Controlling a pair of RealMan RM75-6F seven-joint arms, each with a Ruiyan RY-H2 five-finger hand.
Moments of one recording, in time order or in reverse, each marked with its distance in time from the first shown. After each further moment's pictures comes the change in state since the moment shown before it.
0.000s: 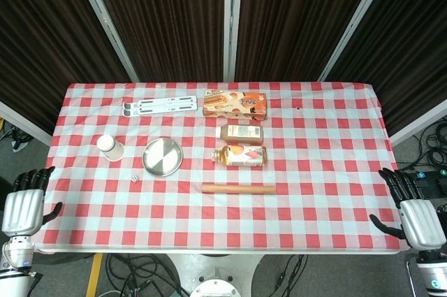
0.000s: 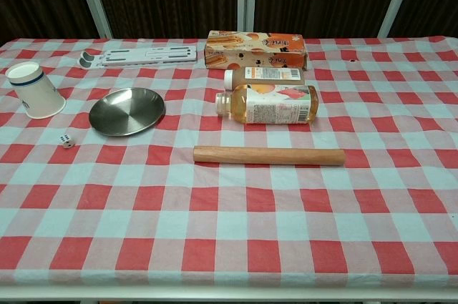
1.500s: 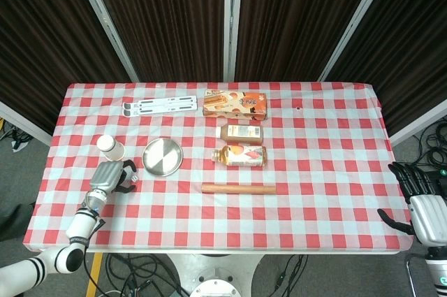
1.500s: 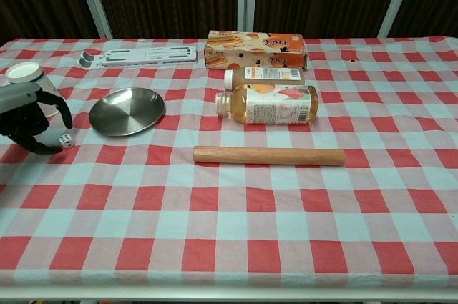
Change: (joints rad) left arm -0.400 -0.284 -0.103 0.301 -0.195 -0.610 -0.211; right arm 0.008 0.035 0.017 0.002 0.020 0.015 0.020
